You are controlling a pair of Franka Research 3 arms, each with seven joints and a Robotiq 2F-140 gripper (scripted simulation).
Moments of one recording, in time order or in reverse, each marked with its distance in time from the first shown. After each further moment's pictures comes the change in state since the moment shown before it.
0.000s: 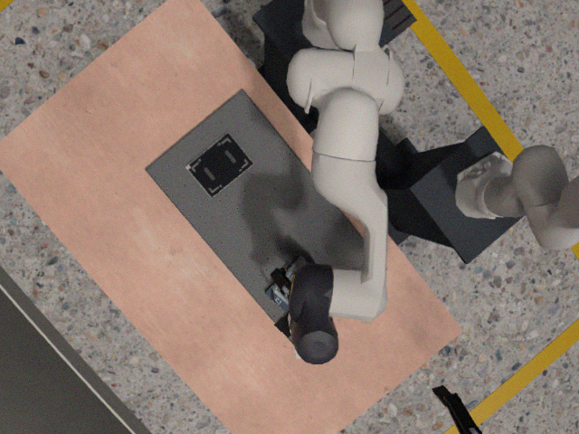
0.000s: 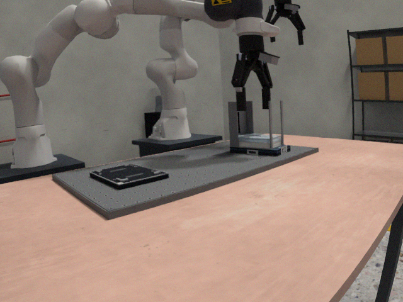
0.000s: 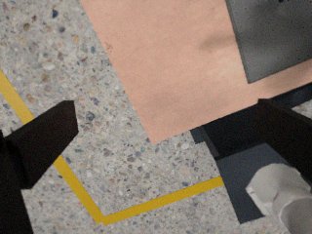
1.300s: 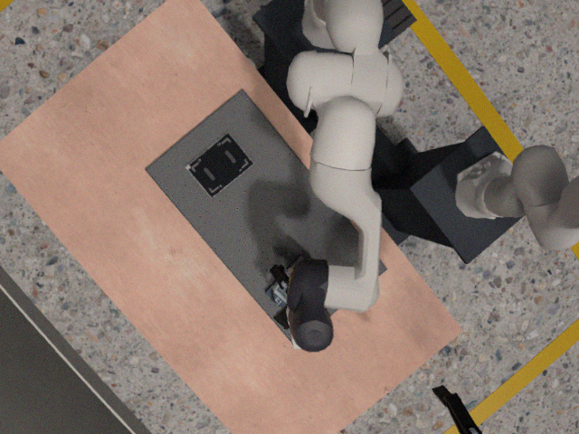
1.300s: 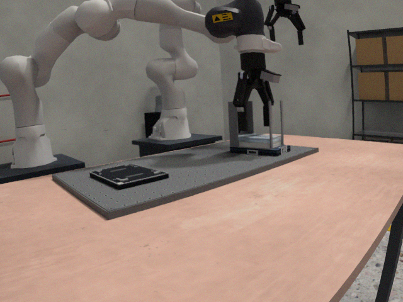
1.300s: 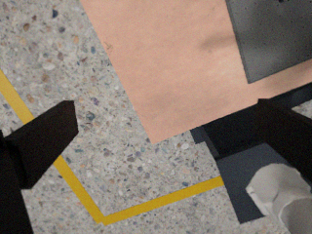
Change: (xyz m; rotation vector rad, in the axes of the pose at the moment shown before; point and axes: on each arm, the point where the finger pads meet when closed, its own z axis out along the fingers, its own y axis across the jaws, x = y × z) left arm 0.000 0.000 0.000 0.000 0.000 0.000; right arm 0.003 0.000 0.055 0.002 0.006 0.000
